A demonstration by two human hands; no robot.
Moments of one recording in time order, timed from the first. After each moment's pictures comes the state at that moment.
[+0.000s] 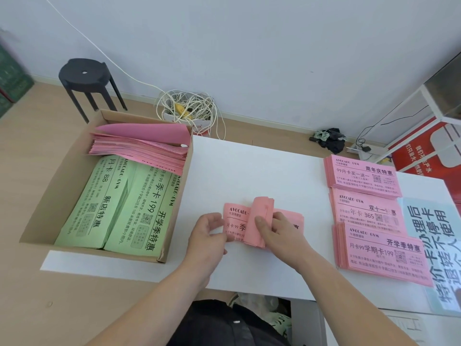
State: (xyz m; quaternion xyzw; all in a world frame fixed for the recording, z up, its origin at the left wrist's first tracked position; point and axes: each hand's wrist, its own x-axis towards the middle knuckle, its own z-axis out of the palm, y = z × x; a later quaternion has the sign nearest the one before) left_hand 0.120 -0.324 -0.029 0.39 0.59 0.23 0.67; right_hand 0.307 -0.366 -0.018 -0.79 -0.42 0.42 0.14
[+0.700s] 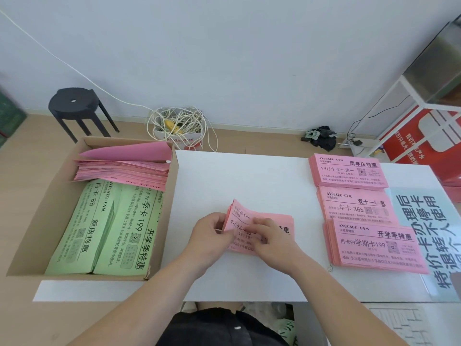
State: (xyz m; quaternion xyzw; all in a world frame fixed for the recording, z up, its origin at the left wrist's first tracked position) left_hand 0.145 -0.299 -0.018 0.55 0.52 0.17 0.63; right_hand 0.320 -0.379 -0.032 -0.77 -0.48 0.41 0.13
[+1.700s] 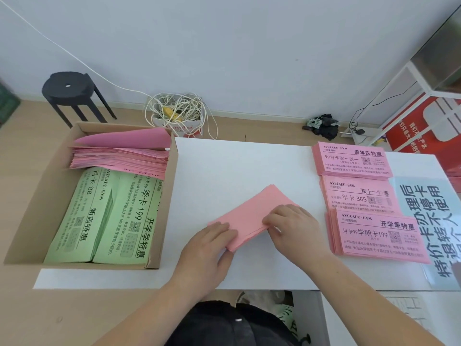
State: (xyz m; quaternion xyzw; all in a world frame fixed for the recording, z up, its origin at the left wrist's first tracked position) left_hand 0.101 -0.339 -0.072 0.86 0.36 0.21 0.30; right_hand 0.345 -0.396 -0.034 -0.74 -0.66 0.02 0.13
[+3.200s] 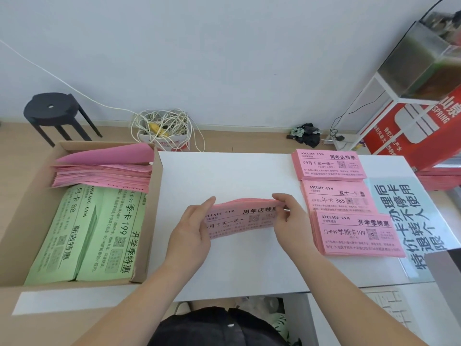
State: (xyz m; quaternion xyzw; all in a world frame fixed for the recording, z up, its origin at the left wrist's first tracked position) left_hand 0.132 -0.301 -0.038 0.76 0.46 0.23 0.39; right_hand 0.356 -0.393 -0.022 -0.82 -0.31 0.24 0.41
